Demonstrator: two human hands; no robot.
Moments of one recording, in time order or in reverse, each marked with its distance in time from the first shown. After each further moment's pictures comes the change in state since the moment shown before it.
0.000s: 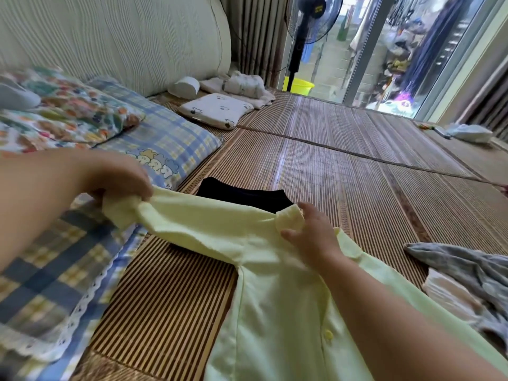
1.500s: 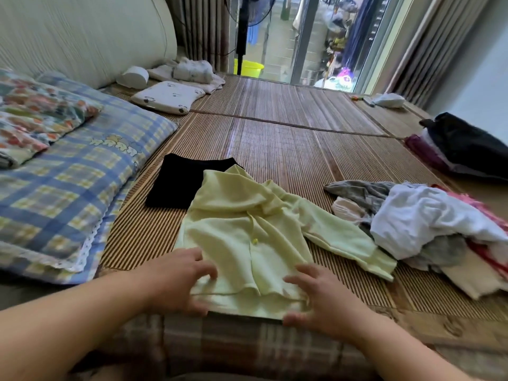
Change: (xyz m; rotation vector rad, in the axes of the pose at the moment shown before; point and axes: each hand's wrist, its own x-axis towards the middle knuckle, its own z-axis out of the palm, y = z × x) left_hand -0.171 0.002 0.216 0.652 -0.098 0.841; right_hand -0.263 0.085 -0.085 -0.349 -0.399 -0.122
